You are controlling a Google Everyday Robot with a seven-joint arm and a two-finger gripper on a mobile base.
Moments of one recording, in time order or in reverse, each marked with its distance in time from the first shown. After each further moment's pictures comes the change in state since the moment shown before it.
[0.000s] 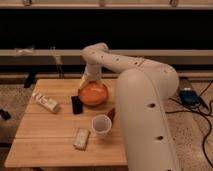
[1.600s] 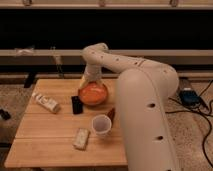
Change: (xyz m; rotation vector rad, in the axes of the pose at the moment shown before) arm 0.000 0.000 0.000 0.000 0.000 0.000
